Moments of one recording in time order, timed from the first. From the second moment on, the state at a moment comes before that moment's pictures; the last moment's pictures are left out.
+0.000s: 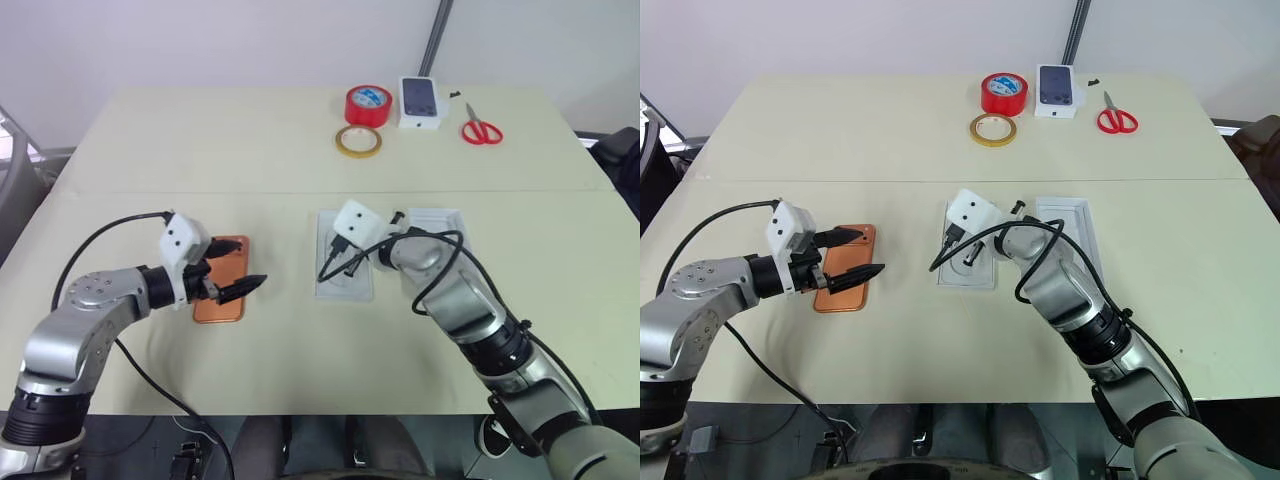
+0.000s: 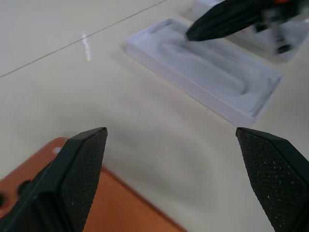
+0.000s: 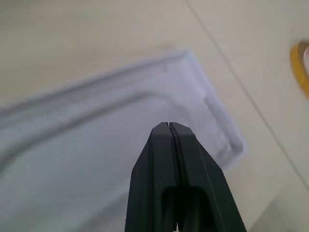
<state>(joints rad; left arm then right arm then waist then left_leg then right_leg) -0.18 0.73 0.14 -0.30 -0.53 0.67 -0.80 -0.63 -0.41 0.44 -0.26 -0.19 0.87 0.58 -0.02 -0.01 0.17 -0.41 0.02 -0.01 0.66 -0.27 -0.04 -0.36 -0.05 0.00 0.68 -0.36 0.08</state>
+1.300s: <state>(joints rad) -0.31 0.32 0.46 -0.44 -0.78 1.57 -0.26 -0.73 -0.27 0.68 -0.01 -0.22 0.63 0.80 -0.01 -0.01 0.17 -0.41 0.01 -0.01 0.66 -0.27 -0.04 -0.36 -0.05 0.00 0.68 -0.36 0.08</state>
